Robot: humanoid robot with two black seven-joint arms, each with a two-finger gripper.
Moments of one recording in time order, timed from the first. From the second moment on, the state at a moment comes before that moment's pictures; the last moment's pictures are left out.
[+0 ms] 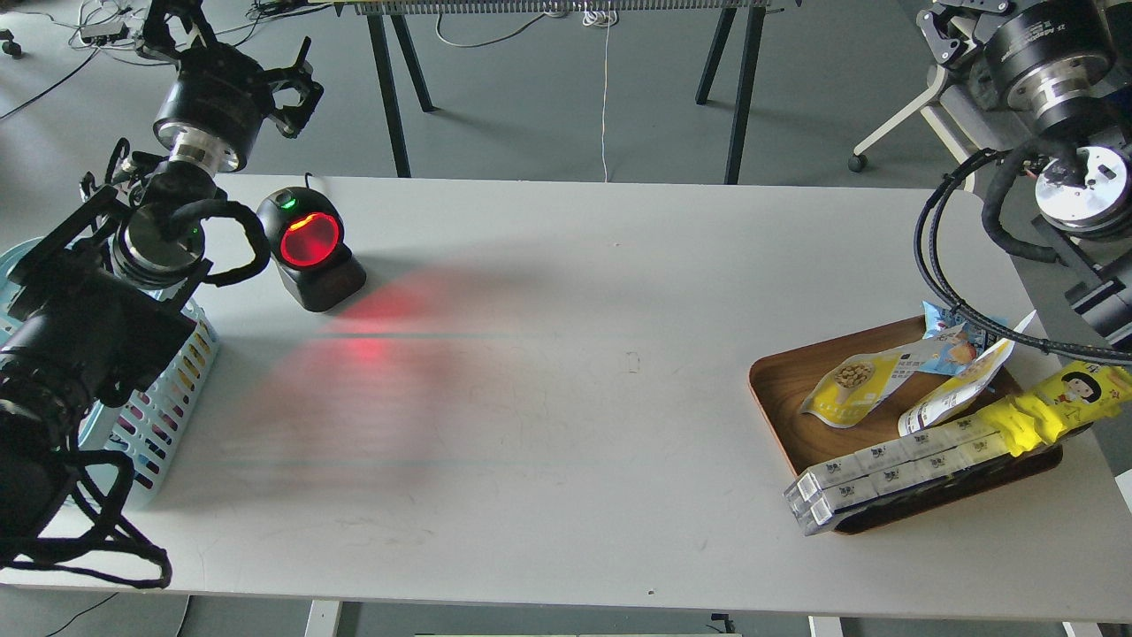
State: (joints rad) left arm -0.94 0.29 -0.76 -0.47 -0.29 -0.49 -0.23; right arm 1.04 -0.48 0.54 0.66 0.32 0.29 0.41
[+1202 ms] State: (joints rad) left arm -0.96 0.32 -0.77 -0.48 -0.29 -0.49 -0.23; right arm 1.92 -0.78 -0.48 1.37 -0.67 0.28 0.49
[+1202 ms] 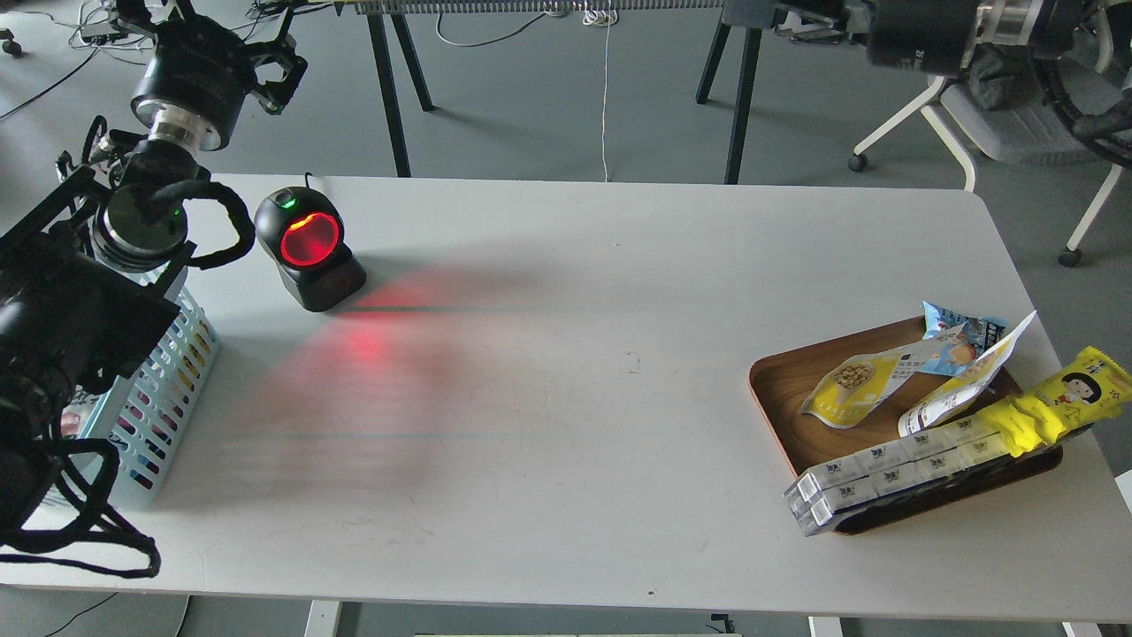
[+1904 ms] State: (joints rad) left arm -0.96 0.32 -0.77 -0.48 -0.29 -0.49 -0.24; right arm 2.09 -0.72 -0.84 1.69 -1.68 0.23 0.49
